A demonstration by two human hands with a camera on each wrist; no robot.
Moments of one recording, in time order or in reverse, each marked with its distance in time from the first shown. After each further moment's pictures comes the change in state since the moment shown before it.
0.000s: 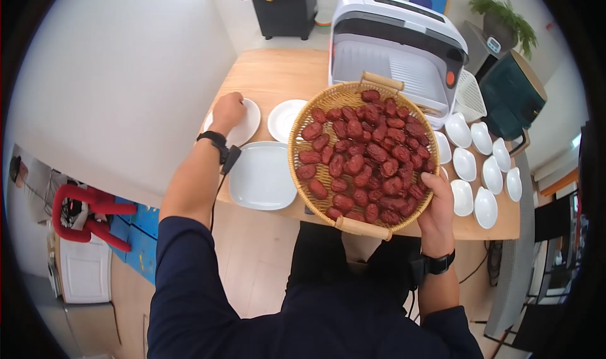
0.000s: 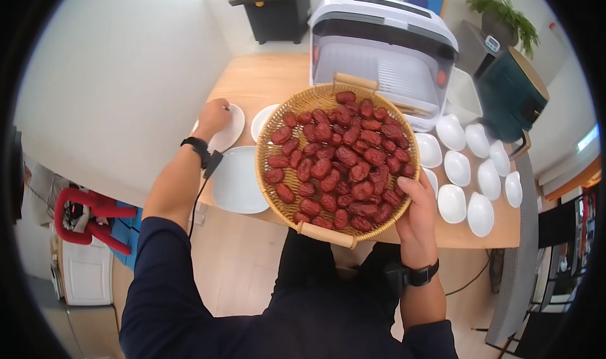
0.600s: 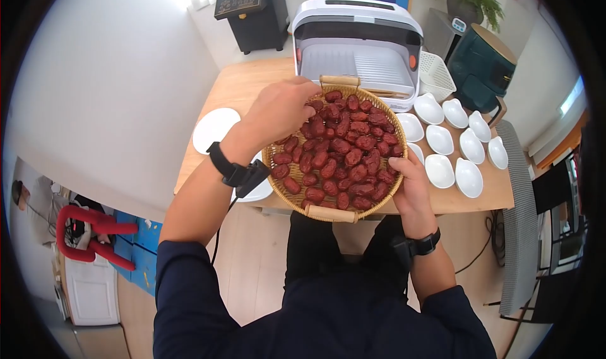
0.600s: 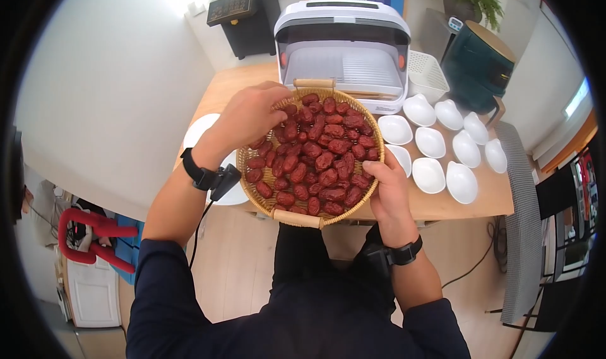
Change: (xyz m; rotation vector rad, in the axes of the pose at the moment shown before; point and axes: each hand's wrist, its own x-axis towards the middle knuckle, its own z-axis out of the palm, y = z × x) left_hand -0.126 0.248 -0.134 -0.262 0.036 0.812; right_hand -0.020 -0.004 -0.014 0.025 0.032 0.001
